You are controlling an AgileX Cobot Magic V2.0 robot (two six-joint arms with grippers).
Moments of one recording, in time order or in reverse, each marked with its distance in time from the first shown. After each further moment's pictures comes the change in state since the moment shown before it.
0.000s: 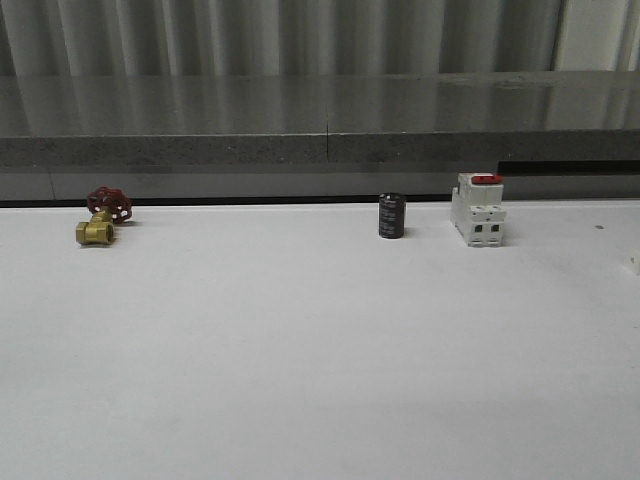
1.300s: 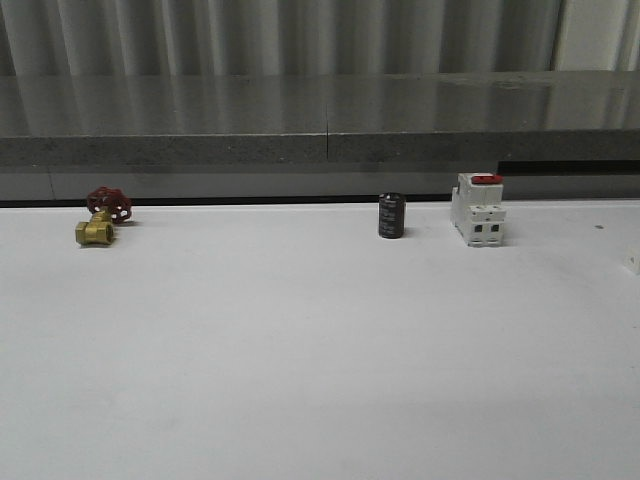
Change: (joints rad) left arm 0.000 0.675 -0.640 -0.064 0.651 0.000; right arm 0.000 0.000 0.000 0.000 0.000 0.000
